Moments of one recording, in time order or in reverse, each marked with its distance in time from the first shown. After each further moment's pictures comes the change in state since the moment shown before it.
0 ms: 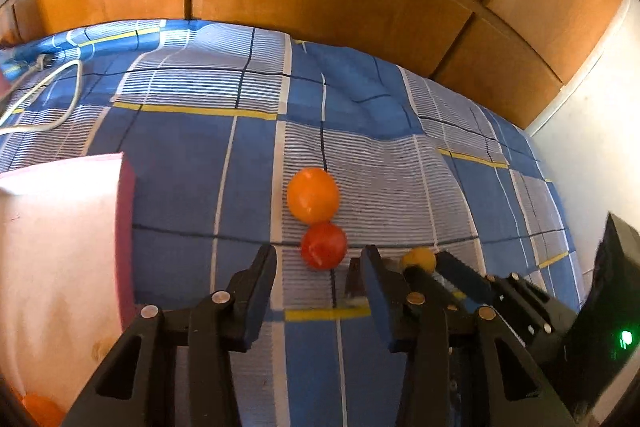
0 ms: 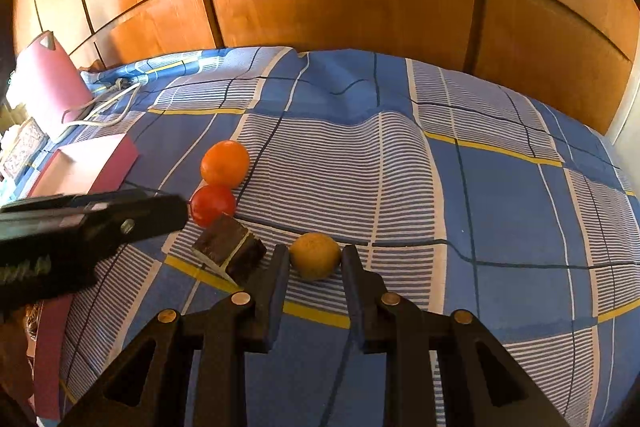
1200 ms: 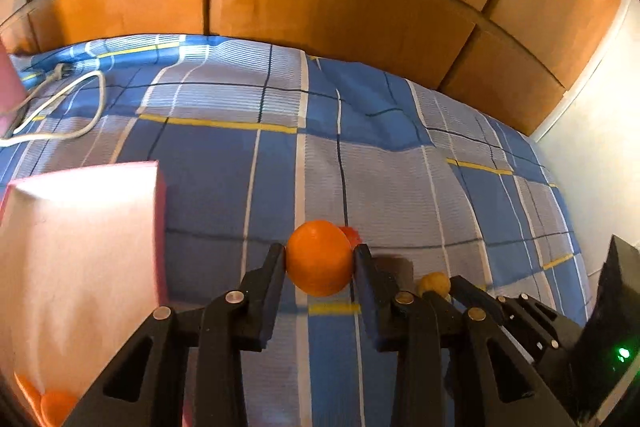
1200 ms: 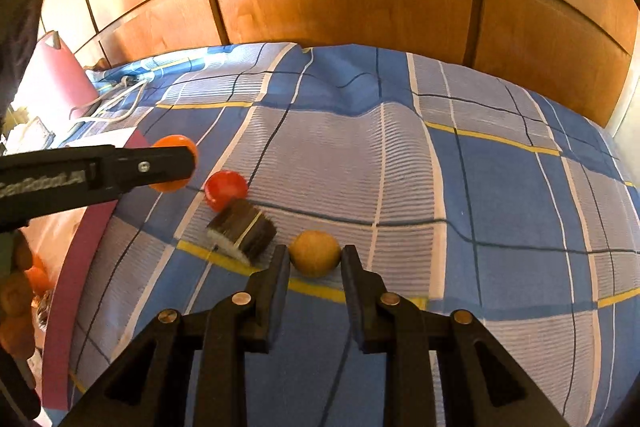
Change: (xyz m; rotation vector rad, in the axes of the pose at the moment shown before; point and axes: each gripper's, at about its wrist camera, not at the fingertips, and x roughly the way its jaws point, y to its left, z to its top) left arm -0.024 0.010 -0.009 0.007 -0.048 0.038; right arm -0.014 0.005 -0.010 0.009 0.021 0.015
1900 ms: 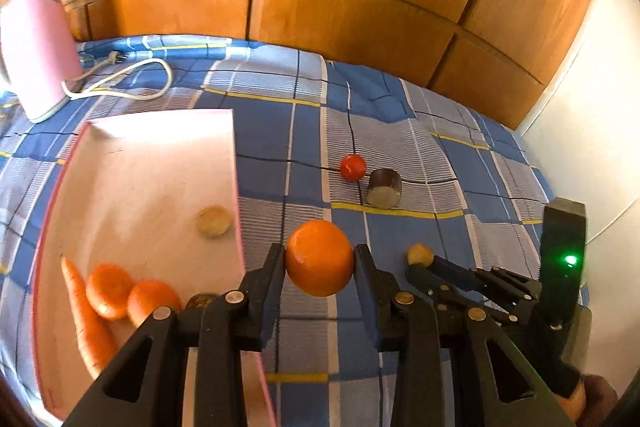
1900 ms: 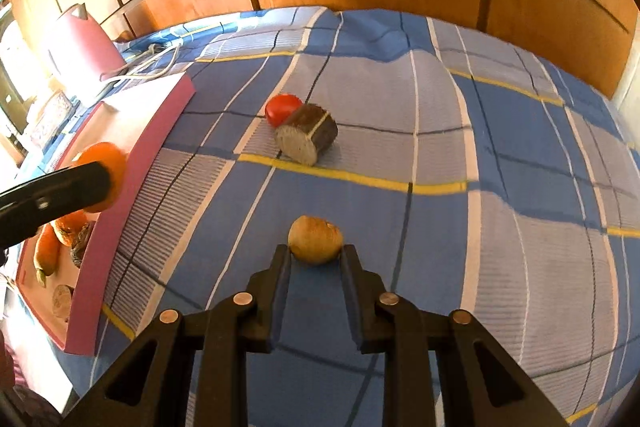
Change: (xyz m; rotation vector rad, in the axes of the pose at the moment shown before) left arm -0.094 0.012 -0.081 -0.009 -0.073 0.025; right arm -0.025 0.027 -0.048 0.016 0.098 0.053
